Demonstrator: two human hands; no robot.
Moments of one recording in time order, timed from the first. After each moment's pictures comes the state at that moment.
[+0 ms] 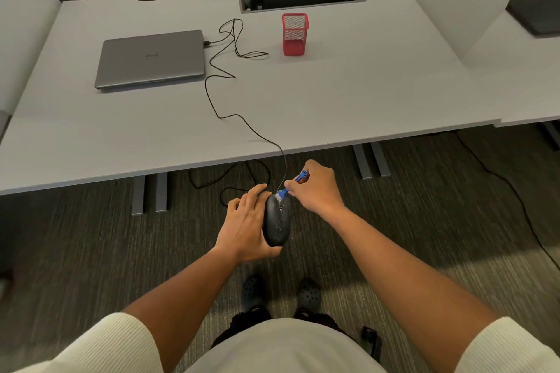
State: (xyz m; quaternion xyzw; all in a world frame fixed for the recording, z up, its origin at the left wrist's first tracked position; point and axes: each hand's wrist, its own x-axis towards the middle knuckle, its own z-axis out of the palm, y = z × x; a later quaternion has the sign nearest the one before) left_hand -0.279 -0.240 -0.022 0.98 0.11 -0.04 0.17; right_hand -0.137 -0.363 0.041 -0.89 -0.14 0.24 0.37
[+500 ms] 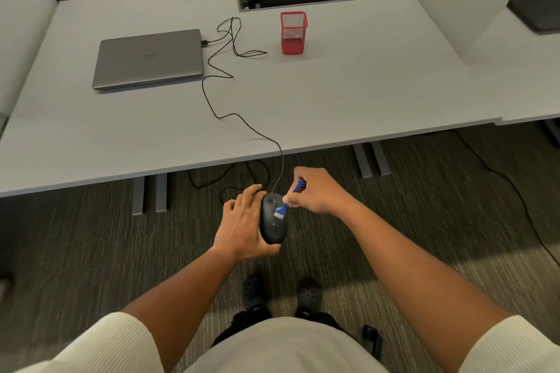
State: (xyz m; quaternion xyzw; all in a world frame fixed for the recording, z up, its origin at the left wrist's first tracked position) left_hand -0.277 -0.235 -0.027 0.97 0.14 -0.04 0.17; right_hand -0.118 -0.372 0.039 -0.85 -0.27 0.34 0.28
